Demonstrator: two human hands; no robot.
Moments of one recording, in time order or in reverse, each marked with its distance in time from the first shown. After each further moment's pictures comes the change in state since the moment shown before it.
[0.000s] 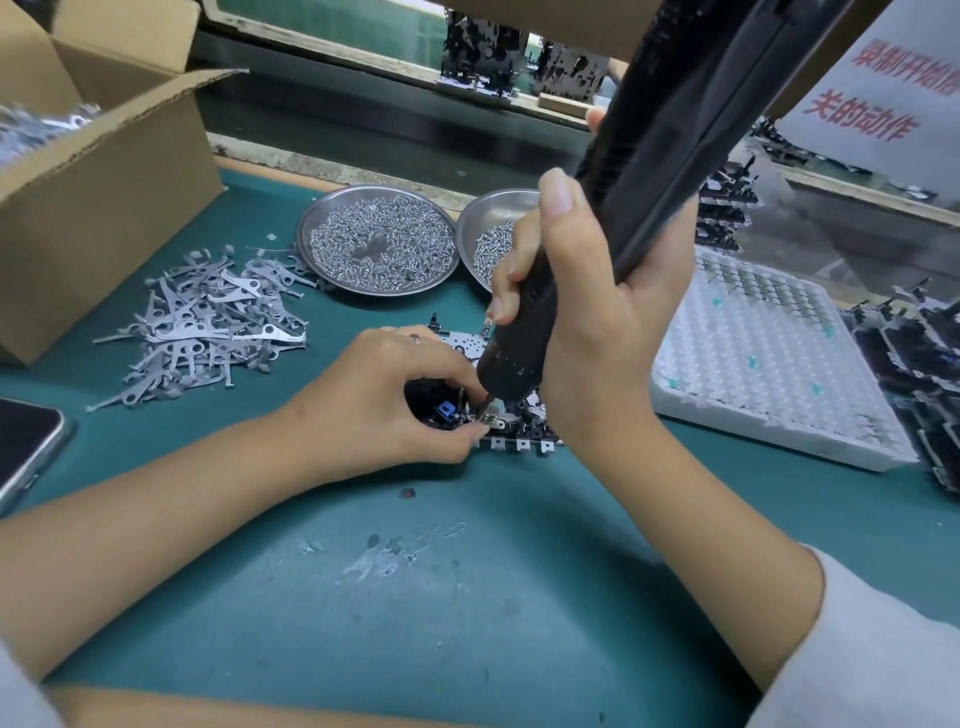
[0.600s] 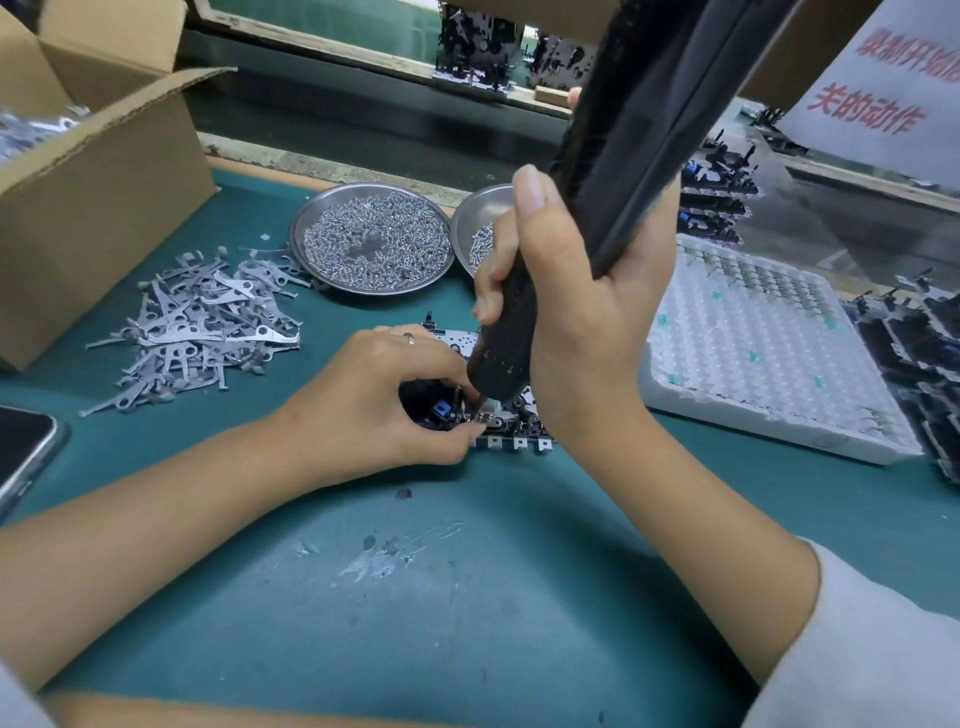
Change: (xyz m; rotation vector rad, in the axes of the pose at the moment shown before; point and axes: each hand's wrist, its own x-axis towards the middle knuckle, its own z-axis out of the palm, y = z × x) left_hand -0.001 0.000 0.001 0.041 0.004 -0.003; right_hand 0.001 0.002 0.001 -0.005 -0.016 0.014
